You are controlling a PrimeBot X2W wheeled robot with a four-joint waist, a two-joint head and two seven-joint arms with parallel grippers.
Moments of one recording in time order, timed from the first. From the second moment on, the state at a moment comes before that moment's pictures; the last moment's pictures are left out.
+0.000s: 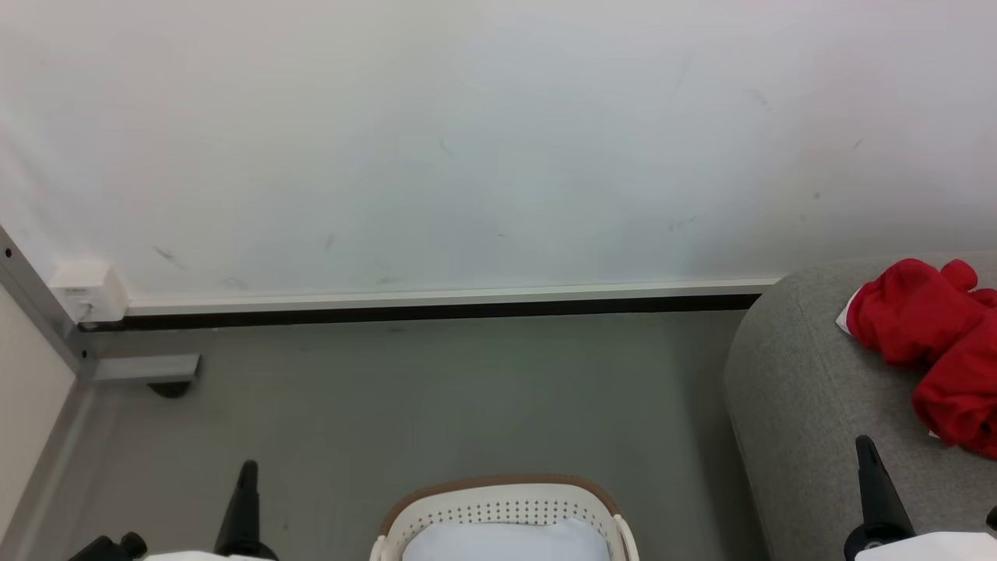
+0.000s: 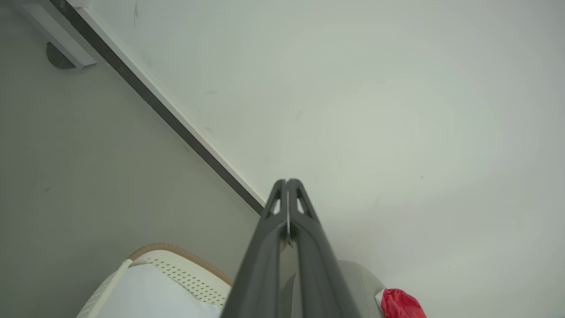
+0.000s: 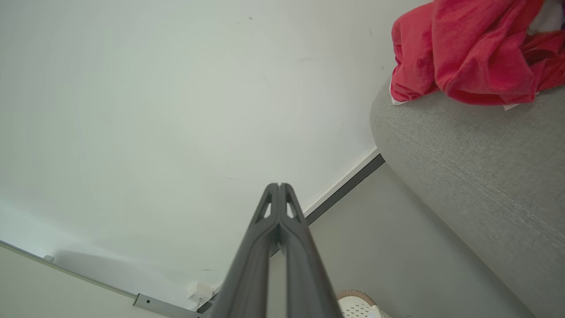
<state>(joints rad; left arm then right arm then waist) -0.04 0.04 0.07 0.26 -0.96 -0.12 -0.06 -0.06 -0.08 0.02 0.26 1.05 0.13 -0.06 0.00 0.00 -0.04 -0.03</state>
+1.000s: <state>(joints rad) -0.07 0.04 0.09 0.26 -1.26 -0.12 0.02 -0.08 -0.07 -0.04 0.26 1.31 0.13 0.02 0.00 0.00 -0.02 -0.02</state>
